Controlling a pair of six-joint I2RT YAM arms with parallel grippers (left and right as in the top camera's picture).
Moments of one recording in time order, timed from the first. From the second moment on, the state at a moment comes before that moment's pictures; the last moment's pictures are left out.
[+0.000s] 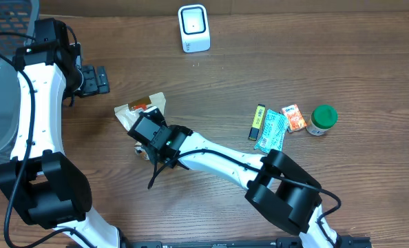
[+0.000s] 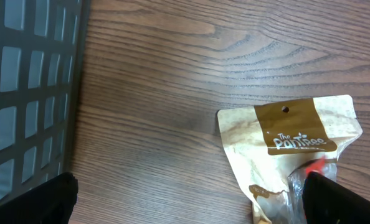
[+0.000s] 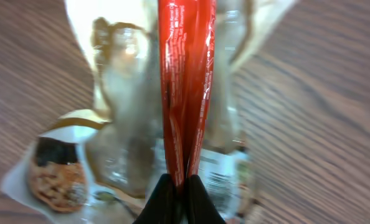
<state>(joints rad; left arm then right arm) 0.20 1.87 1.72 -1.13 -0.03 -0.05 1.01 2.12 1.58 -0.59 0.21 0.46</state>
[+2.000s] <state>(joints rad) 0.20 1.87 1.72 -1.13 -0.03 -0.05 0.70 2.11 1.57 -0.93 0.07 0.46</state>
